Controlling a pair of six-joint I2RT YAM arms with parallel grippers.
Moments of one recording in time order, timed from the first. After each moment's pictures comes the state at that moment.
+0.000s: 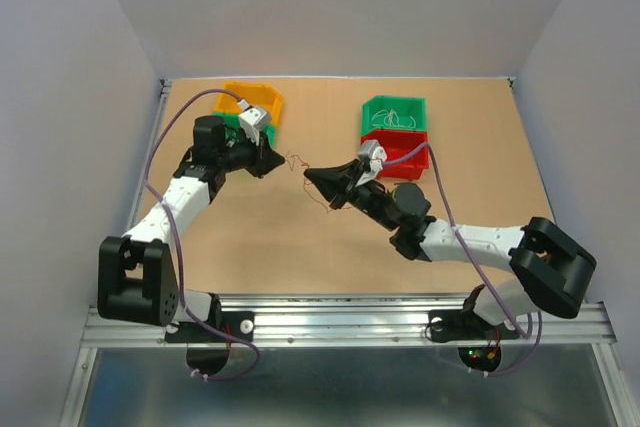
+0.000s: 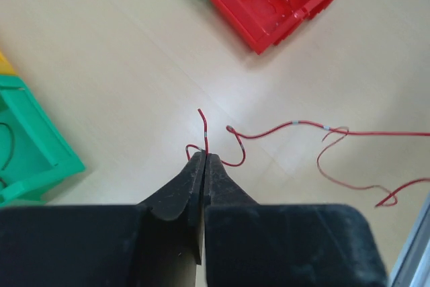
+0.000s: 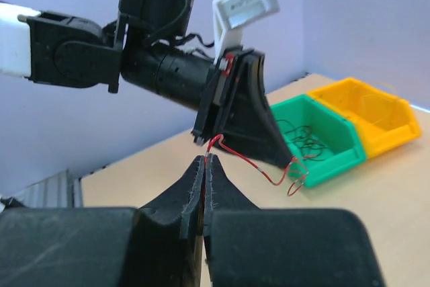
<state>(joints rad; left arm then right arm) -0.16 1.31 0.87 -0.01 0.71 0.07 0.94 1.44 0.67 1.11 -0.08 0.22</state>
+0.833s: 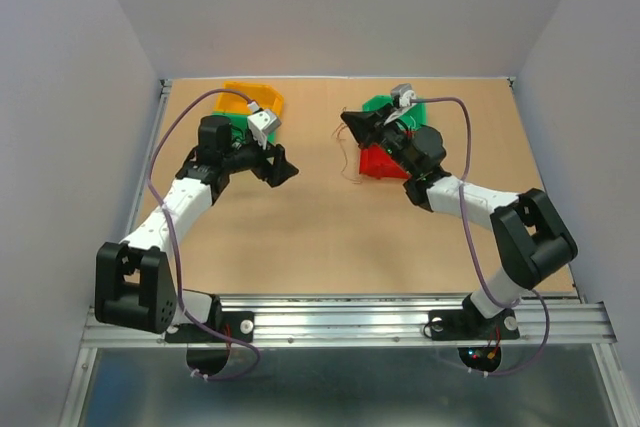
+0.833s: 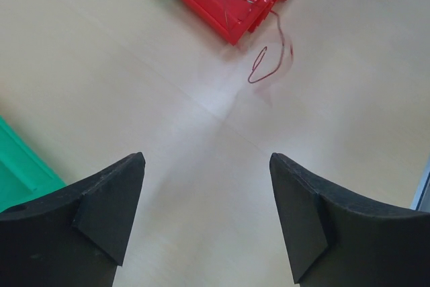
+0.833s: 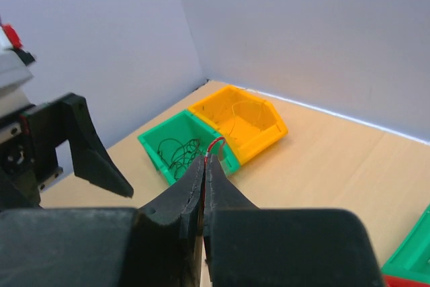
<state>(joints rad) -0.21 1.33 0.90 -0.09 0.76 0.18 0.53 1.58 0.88 1.00 -0.22 0.31</state>
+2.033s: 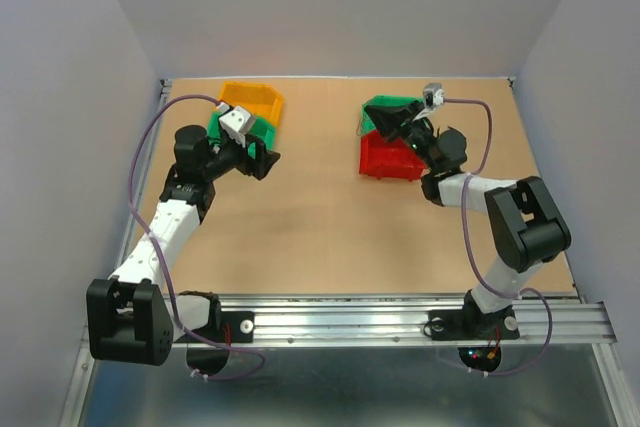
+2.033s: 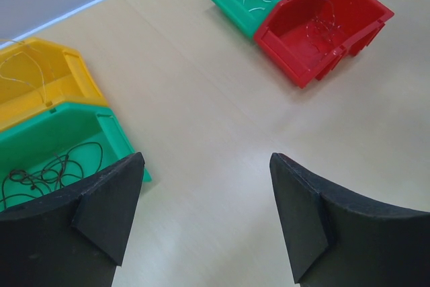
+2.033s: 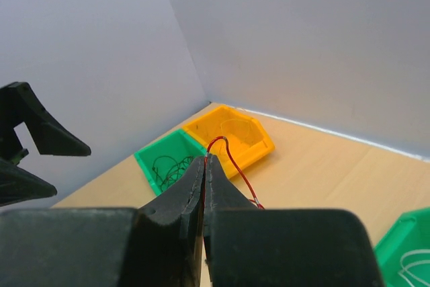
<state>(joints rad) -0.12 1.15 0.78 0.12 0.61 0.11 0.32 1.71 0.86 1.29 -0.42 0.49</state>
